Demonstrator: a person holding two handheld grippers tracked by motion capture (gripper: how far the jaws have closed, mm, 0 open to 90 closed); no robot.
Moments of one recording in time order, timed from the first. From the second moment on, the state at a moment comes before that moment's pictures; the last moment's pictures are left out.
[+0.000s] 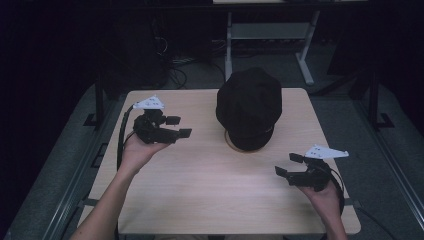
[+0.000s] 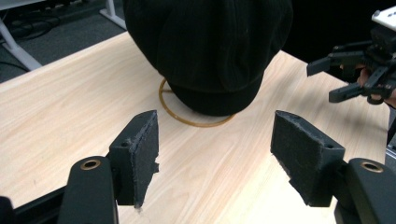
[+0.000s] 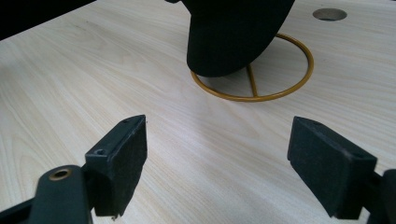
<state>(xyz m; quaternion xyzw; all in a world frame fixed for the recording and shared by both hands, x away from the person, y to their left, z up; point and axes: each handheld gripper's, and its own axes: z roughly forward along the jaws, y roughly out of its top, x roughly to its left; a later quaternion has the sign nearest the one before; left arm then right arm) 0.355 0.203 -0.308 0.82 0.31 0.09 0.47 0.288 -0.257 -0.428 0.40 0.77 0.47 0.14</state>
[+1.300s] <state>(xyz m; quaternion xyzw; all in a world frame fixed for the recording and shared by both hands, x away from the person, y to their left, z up) 0.311 0.237 -0.362 0.81 0.34 0.10 0.47 0.283 -0.254 -0.429 0.39 0.79 0.46 0.12</state>
